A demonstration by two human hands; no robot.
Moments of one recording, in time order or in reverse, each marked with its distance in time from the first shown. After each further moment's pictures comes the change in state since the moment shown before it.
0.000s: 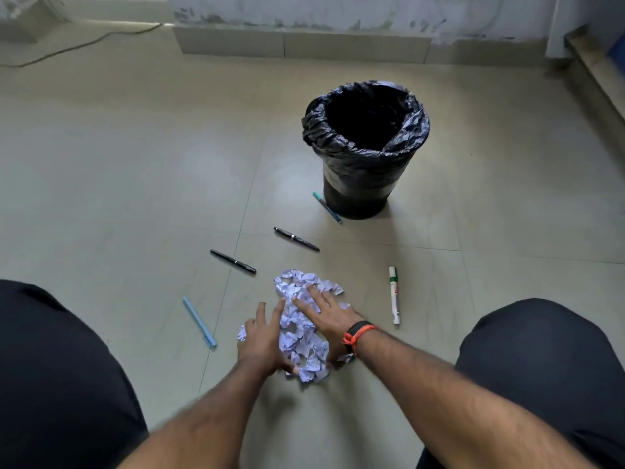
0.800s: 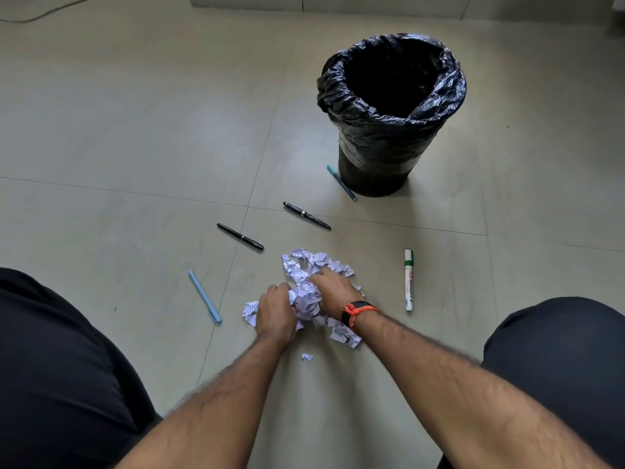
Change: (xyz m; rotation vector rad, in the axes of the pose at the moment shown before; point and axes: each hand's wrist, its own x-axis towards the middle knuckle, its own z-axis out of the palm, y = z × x) left_hand 0.027 0.021 0.013 -0.193 0.293 -0.104; right_hand 0.032 -0.004 -0.004 0.318 0.276 0.085
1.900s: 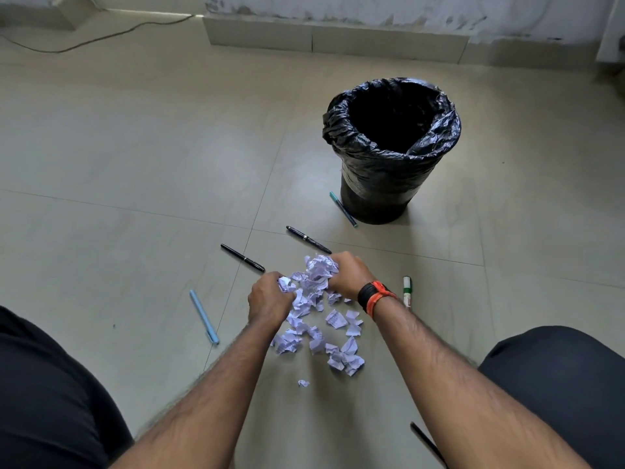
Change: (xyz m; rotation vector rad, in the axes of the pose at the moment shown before) left_hand 0.029 0.032 -0.061 -0.301 0.081 -0.142; right_hand 0.013 0.002 -0.090 0.411 0.110 0.149
